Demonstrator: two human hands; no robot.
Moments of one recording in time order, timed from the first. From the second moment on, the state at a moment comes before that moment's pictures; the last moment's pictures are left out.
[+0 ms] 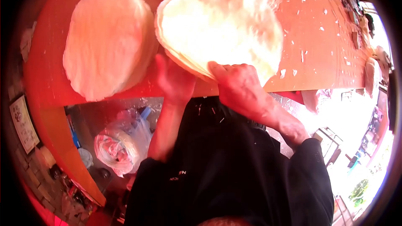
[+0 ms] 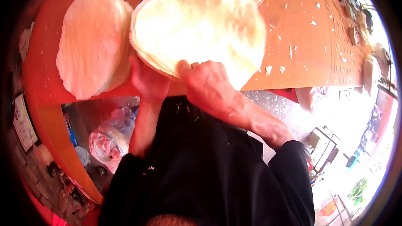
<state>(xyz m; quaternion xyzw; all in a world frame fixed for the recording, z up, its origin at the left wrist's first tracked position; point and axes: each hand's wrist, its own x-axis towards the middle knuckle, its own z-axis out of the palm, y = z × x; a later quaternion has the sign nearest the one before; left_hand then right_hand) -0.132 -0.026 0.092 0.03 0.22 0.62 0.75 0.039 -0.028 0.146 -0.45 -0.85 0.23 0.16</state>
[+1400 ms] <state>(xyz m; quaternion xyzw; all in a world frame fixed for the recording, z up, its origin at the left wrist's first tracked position) -0.220 0.034 0.166 0.19 0.52 0.68 0.48 0.149 0.176 0.261 -0.52 -0.63 0.37 0.44</state>
